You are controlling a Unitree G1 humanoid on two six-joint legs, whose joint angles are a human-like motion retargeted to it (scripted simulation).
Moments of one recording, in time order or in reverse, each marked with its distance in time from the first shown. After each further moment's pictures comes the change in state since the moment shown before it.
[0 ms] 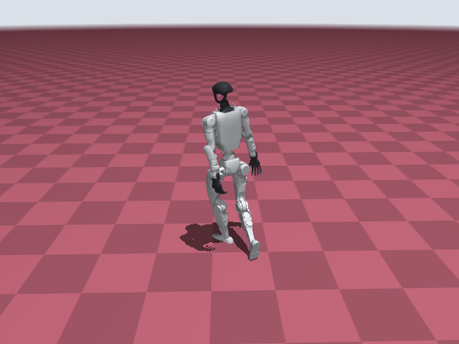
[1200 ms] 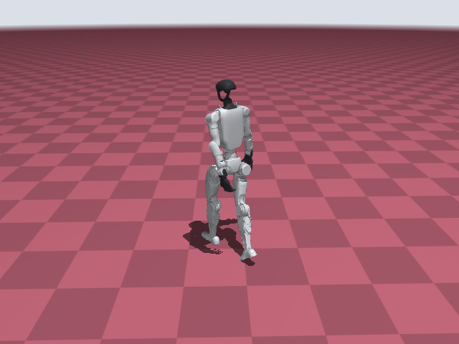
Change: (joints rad) left arm 0.068 -0.028 0.049 -0.003 0.194 0.044 -0.003; right arm -0.097 -0.012 -0.126 -0.138 0.255 -0.075 -0.021; waist 0.052 -0.011 0.052; left_leg -0.106 0.003 -0.210 -0.074 0.211 -0.188; right_leg 0.168 0.145 0.228 -0.479 -0.358 -0.080
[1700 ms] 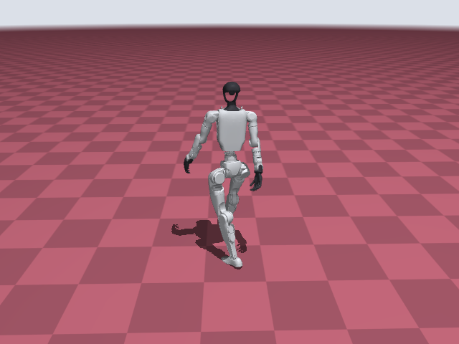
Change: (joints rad) left arm -0.514 0.231 -0.091 -0.246 -0.319 -0.169 -0.003; right arm 0.324 0.116 -0.023 0.235 -0.128 0.159 0.111; waist -0.368 0.137 0.011; left_leg 0.533 0.054 0.080 -0.020 -0.304 -0.090; right_leg -0.697 -0.224 -0.205 -0.248 -0.075 0.224
